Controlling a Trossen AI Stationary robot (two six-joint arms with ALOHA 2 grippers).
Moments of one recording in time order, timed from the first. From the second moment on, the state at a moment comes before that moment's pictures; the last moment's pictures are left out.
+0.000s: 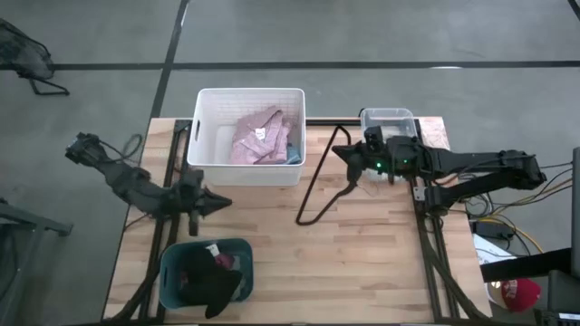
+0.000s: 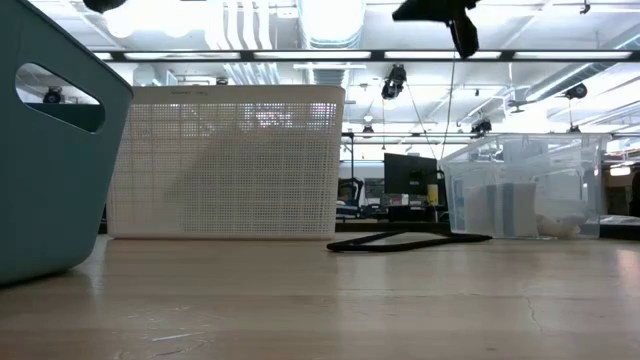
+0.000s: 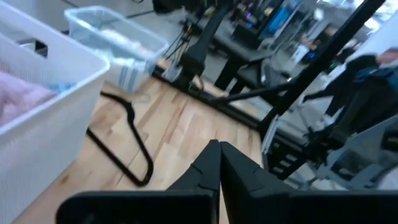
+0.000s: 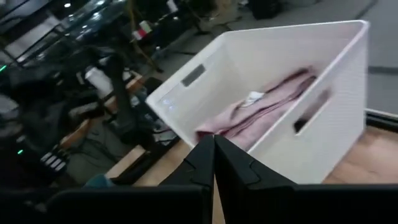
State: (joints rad) left arm -0.58 0.73 0.86 -0.38 -0.62 -0.68; right arm -0.03 1.04 0.92 -0.10 0.36 0.69
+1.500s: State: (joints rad) left arm -0.58 0.02 0.21 -0.07 -0.24 -0.20; right arm 0.29 1.02 0.36 0.73 0.20 0.30
